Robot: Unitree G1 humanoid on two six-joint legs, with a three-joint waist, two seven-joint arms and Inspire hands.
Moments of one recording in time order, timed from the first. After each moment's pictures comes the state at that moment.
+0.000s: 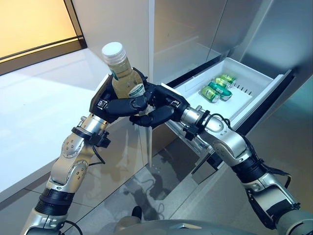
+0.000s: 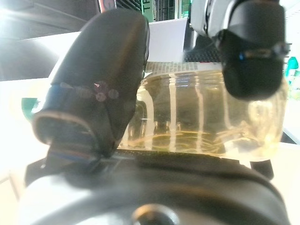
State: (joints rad) left arm -0.12 0.56 -0.08 -0.26 -0.76 -0.11 -0.27; right arm -0.53 -0.43 0.47 -0.07 0.57 0.21 0.28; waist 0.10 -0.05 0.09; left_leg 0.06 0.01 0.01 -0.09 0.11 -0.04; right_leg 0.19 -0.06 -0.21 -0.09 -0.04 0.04
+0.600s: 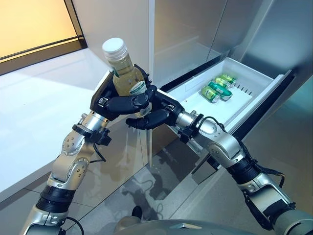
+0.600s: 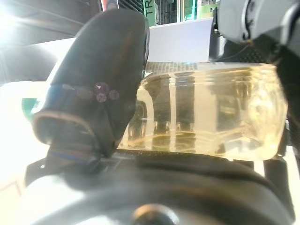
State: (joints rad) left arm -0.16 0.56 -0.09 -0.26 -0.77 -0.11 -0.28; right arm -0.53 -0.40 0.49 -0.04 0.62 0.25 0.26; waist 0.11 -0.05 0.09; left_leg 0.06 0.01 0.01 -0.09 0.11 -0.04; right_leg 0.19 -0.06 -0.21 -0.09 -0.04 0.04
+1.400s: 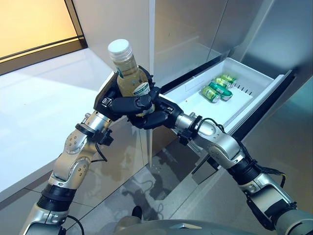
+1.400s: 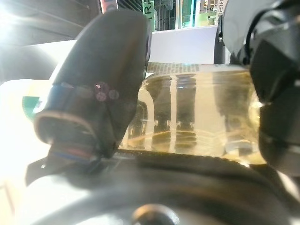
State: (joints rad) left arm -0.17 0.57 -0.11 -0.26 -0.78 -0.08 -0.28; right arm -0.53 -0.41 0.54 -0.04 0.63 0.25 0.24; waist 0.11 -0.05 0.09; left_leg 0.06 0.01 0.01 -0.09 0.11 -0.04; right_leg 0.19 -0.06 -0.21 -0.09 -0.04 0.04
